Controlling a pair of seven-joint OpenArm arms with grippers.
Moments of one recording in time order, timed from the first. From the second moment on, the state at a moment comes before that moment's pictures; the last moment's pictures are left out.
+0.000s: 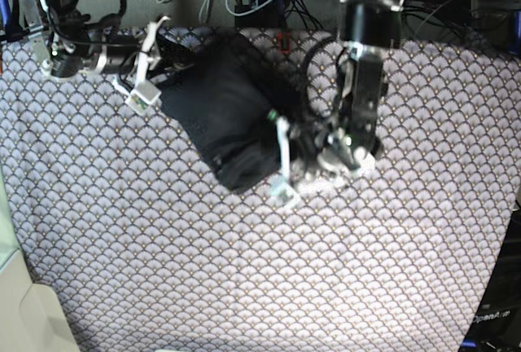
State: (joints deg) left arm -11.1 4.7 2.9 79.6 3.9 -39.8 52.2; right arm -17.9 29.4 -7.0 98.9 50.7 39.5 -52.4
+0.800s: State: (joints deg) left arm 6.2 0.7 -0.9 97.7 3.5 -39.8 63.8; right arm -13.7 39.1 -0.5 88.3 50.8 39.4 -42.2
